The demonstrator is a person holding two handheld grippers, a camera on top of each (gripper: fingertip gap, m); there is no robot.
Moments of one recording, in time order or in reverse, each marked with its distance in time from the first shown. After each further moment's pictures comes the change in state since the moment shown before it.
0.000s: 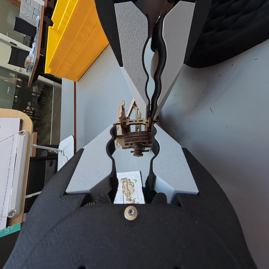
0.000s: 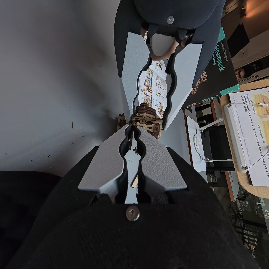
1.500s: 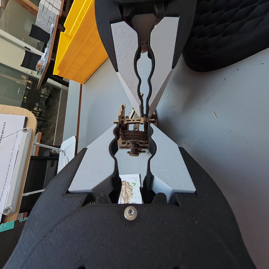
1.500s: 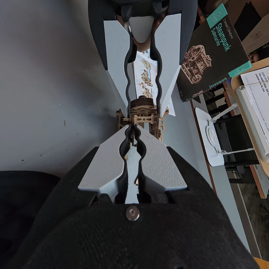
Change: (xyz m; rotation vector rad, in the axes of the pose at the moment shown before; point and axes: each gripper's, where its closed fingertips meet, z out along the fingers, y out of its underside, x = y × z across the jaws) left arm -0.002 0.000 0.001 0.048 -0.048 -0.030; right arm 0.006 0.015 0.003 0.018 -0.030 0.145
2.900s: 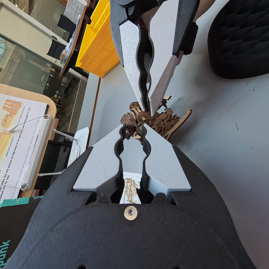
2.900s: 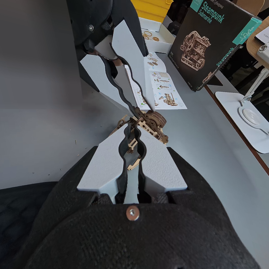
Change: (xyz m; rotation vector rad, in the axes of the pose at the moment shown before) left arm -0.022 0.001 0.000 -0.032 -0.149 -0.059; right arm 0.015 -0.005 -0.010 0.110 -0.109 0.391
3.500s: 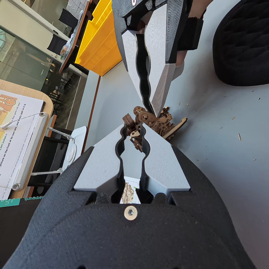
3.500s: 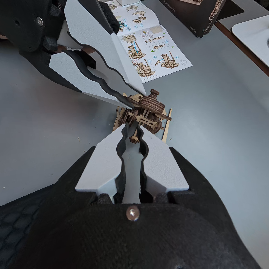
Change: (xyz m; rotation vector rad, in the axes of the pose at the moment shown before) left arm 0.001 0.000 0.010 -0.005 -0.009 -0.041; right arm 0.007 0.028 -0.003 -0.210 0.001 0.305
